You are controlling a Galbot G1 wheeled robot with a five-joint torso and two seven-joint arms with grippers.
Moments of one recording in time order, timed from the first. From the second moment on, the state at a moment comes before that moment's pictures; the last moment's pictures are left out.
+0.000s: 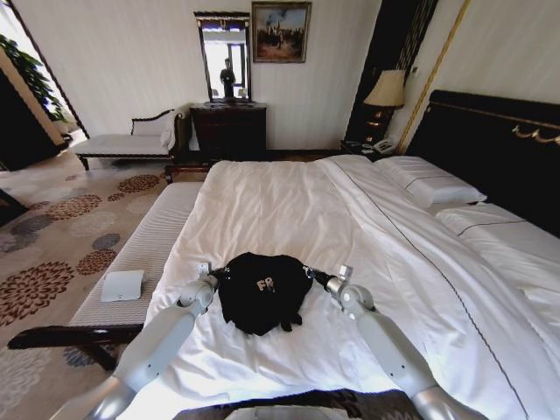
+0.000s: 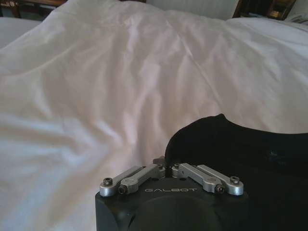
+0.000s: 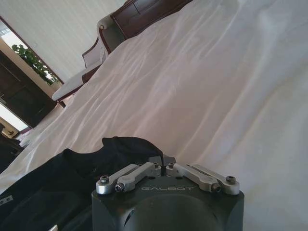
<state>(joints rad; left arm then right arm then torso) 0.82 -1.03 -0.02 -1.50 -0.89 0.40 -0.27 -0.90 1.12 0.21 1.42 0.99 -0.39 -0.09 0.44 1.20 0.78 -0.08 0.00</state>
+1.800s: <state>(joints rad) 0.15 -0.56 0.00 -1.97 -1.45 0.41 -0.35 -0.34 0.72 0.26 1.90 1.54 -0.48 0.20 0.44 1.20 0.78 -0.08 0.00</state>
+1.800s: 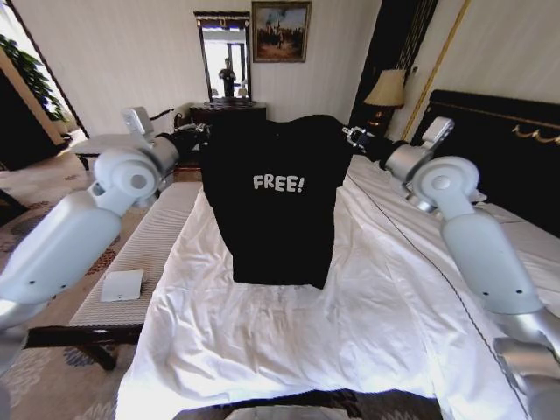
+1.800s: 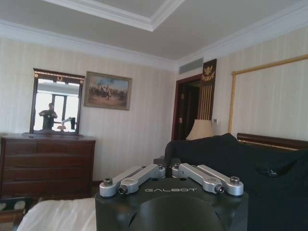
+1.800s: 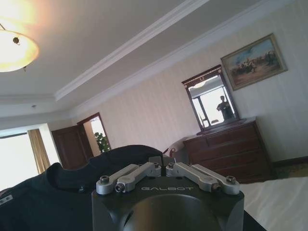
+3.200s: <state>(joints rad) 0.73 -0.45 -0.30 -2.21 -1.55 0.69 -0.60 -0.75 0.76 0.42 2.14 1.75 -0.63 0.43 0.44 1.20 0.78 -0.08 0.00</state>
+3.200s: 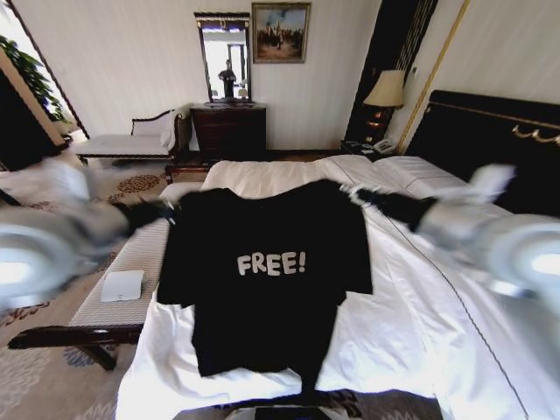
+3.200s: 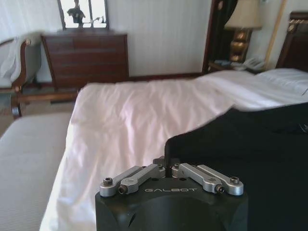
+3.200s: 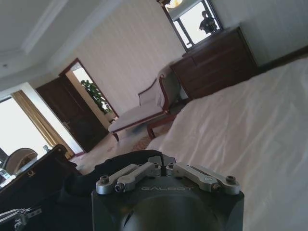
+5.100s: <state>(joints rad) 0.07 -1.48 0.08 -0.54 -0.71 0.34 -0.24 -0.19 1.39 -0.06 0.62 0.78 -0.16 0.09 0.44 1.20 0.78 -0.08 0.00</state>
